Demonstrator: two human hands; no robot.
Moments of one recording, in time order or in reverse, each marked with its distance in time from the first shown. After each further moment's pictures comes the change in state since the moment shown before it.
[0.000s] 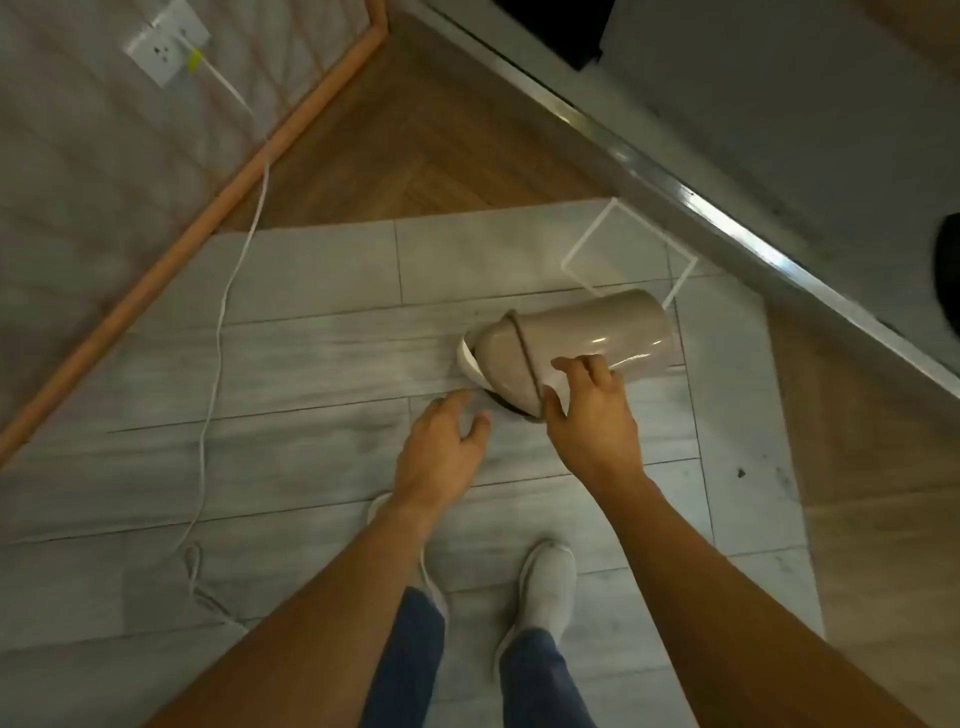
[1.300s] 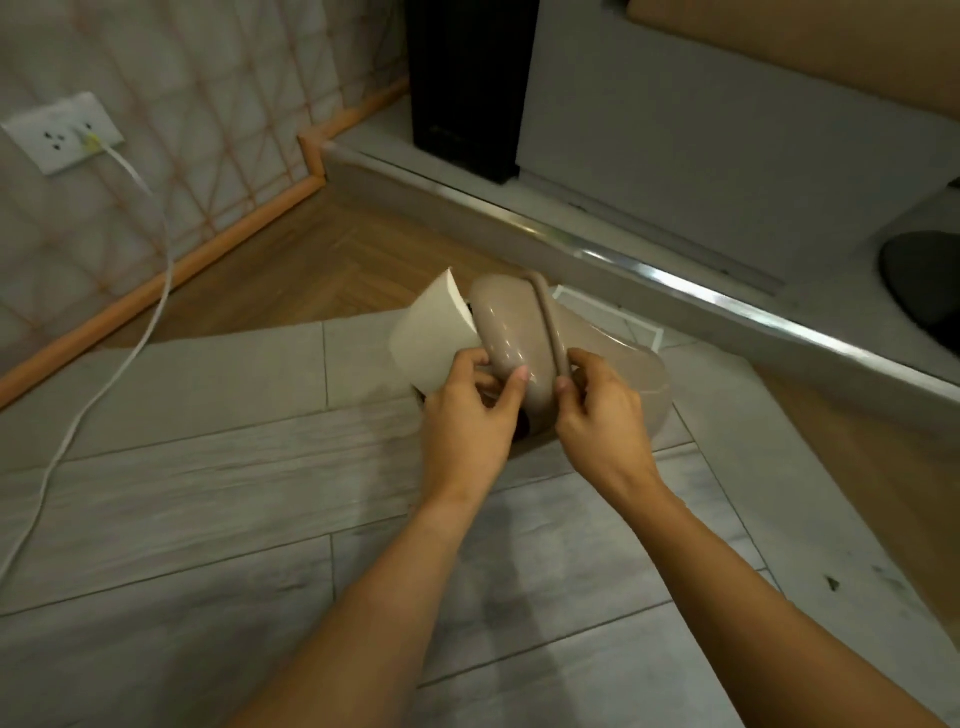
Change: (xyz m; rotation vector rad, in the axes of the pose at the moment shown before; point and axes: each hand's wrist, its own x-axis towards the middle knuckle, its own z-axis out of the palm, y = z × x) left_hand 0.158 -0.023 0.138 -0.251 0.462 0.621; right_hand 0.083 0.109 0.116 0.346 0.432 -0.069
